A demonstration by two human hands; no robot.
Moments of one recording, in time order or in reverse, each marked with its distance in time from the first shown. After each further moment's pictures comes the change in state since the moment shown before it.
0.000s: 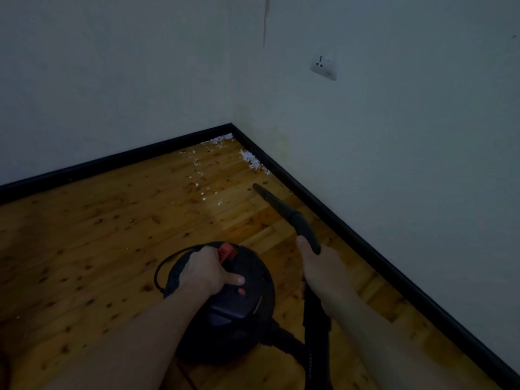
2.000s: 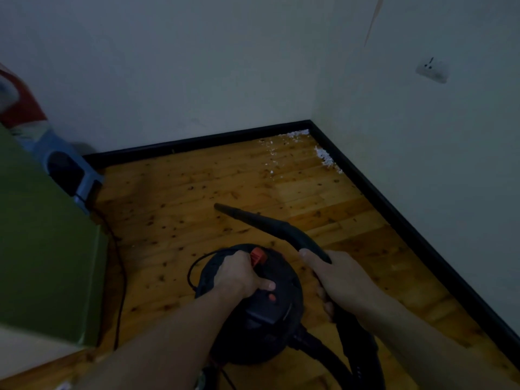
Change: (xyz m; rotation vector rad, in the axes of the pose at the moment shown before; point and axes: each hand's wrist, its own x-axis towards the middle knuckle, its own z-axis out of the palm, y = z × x) left_hand -0.110 -0.095 -0.019 -0.108 0.010 -0.256; right_hand -0.124 -0.026 0.073 -0.351 -0.511 -0.132
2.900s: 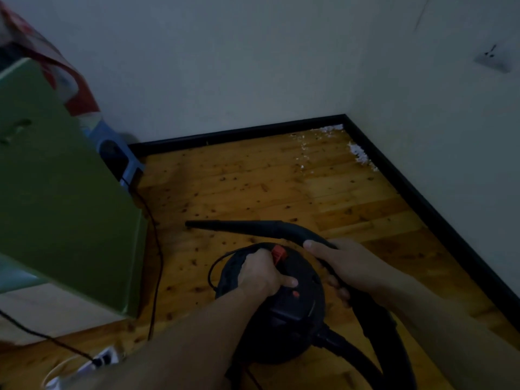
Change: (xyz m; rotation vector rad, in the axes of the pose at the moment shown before) left_hand -0.023 -0.028 0.002 -0.105 0.050 -0.080; right_hand 0.012 -0.026 0.025 -0.078 -0.256 -0.001
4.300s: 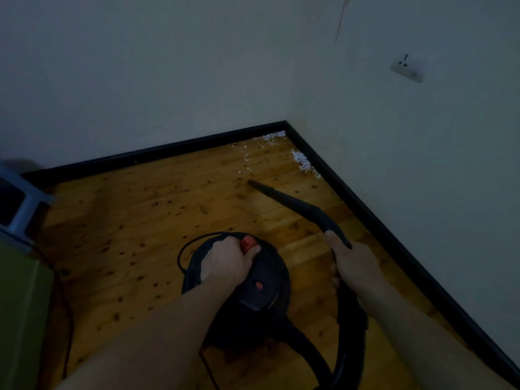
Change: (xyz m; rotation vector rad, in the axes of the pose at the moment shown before) left_hand 0.109 0.131 0.013 0.132 0.224 0.213; right_hand 0.081 0.068 -0.150 0.324 0.589 0.089
